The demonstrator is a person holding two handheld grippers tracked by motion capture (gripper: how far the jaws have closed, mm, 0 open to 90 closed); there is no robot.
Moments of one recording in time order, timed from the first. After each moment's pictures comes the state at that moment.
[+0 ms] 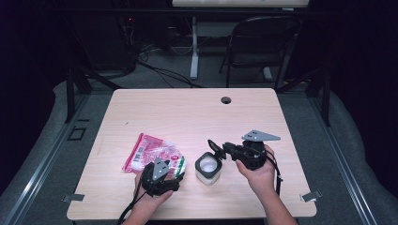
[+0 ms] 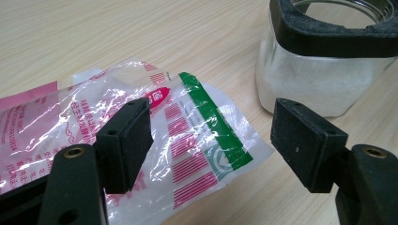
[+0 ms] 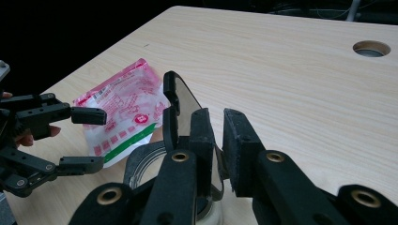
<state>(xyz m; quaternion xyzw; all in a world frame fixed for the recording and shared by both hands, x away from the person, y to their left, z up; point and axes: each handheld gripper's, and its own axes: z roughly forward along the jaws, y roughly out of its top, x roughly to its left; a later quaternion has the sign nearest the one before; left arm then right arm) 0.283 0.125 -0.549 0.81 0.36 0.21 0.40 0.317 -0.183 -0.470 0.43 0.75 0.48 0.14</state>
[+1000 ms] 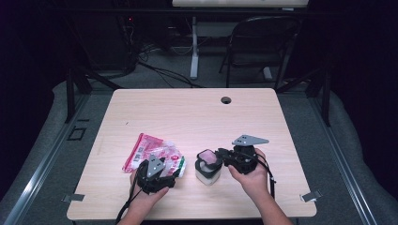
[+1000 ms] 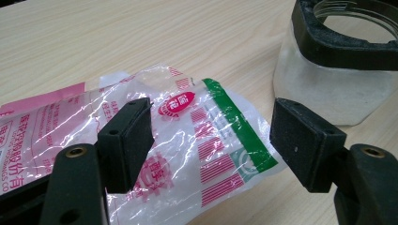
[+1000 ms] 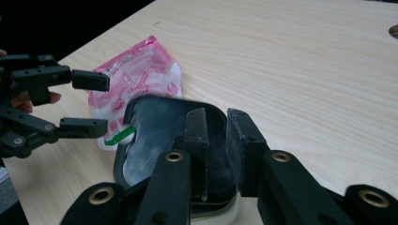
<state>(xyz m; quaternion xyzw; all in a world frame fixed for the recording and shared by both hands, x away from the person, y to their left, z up) 0.288 0.138 -0.544 0.80 0.38 0.22 0.41 0.315 -0.164 -0.487 0.42 0.77 0.46 0.12</state>
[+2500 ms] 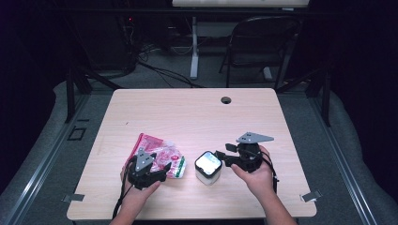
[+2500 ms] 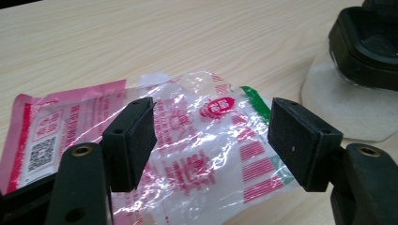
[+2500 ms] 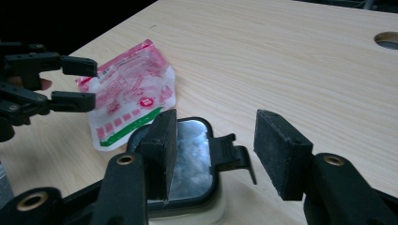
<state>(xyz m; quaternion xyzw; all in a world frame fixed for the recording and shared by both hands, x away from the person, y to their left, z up) 0.297 0.166 -0.534 0.77 0.42 0.22 0.42 0.318 -0.177 -0.476 0.42 0.77 0.46 0.13</state>
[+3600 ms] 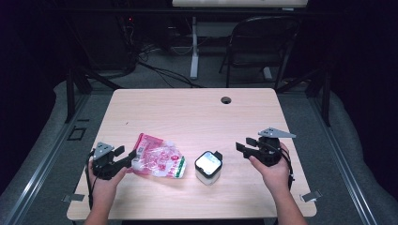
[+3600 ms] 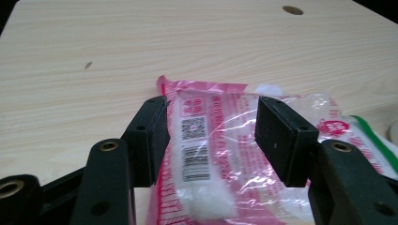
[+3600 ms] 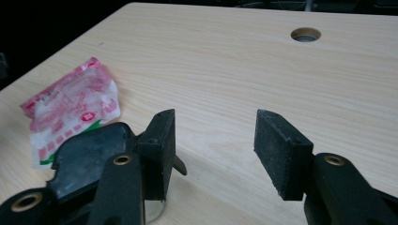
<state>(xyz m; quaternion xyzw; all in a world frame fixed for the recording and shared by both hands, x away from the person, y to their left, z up) 0.314 0.265 -0.527 0.69 0.52 0.23 0.44 0.329 -0.228 -0.478 0.48 0.73 0.46 0.17</state>
